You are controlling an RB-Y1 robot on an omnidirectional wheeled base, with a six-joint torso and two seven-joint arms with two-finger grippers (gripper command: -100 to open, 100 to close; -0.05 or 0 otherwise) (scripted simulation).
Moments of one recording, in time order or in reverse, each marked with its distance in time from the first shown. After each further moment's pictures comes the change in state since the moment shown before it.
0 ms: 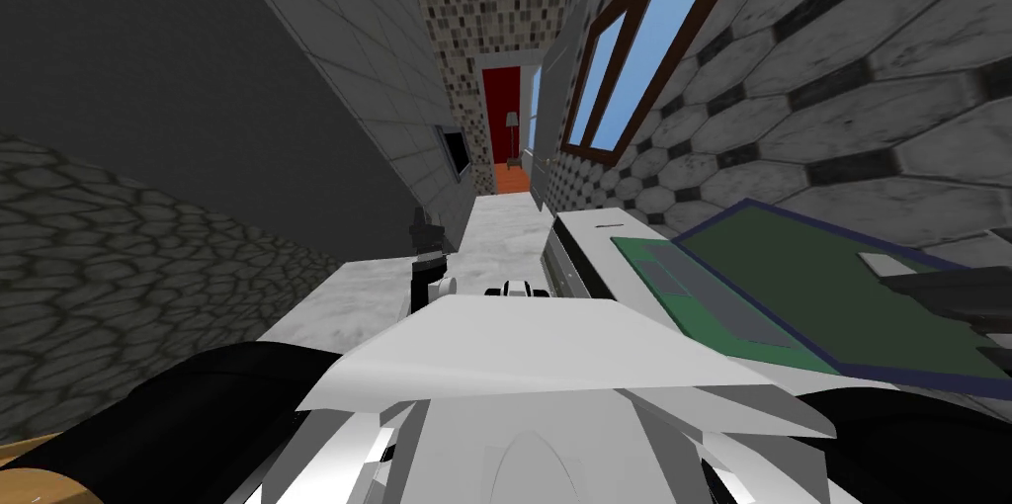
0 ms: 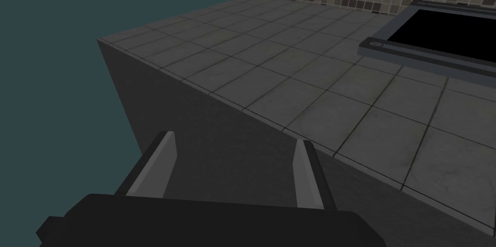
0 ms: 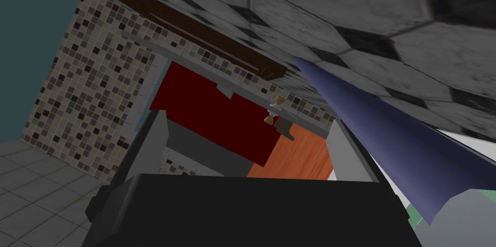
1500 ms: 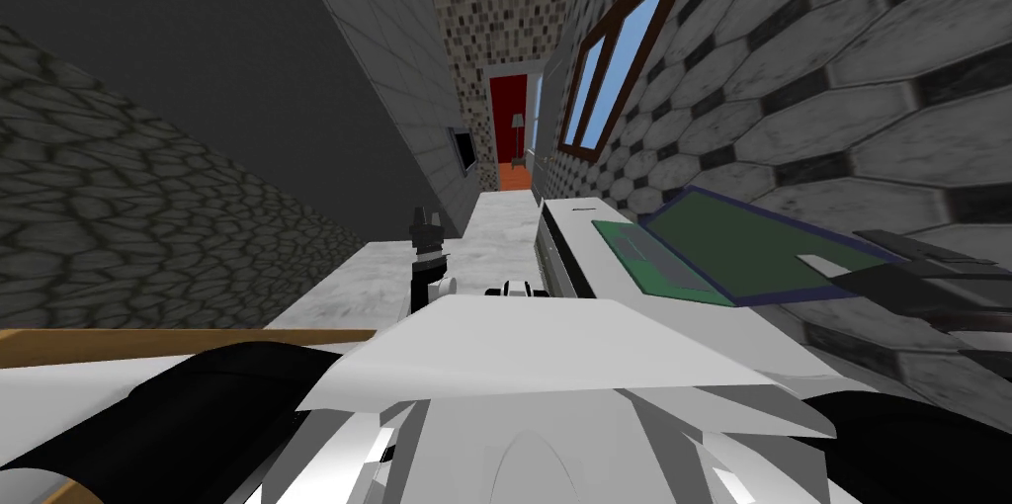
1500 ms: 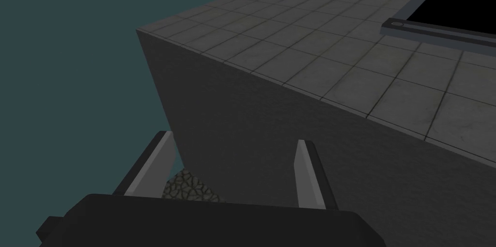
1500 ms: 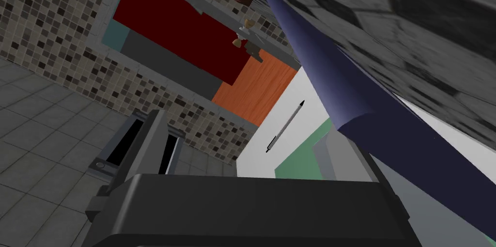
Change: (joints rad) left arm 0.001 0.000 0.000 0.000 0.000 0.000 0.000; right arm 0.114 -0.108 0.031 -0.043 0.131 0.024 0.039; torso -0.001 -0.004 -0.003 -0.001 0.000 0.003
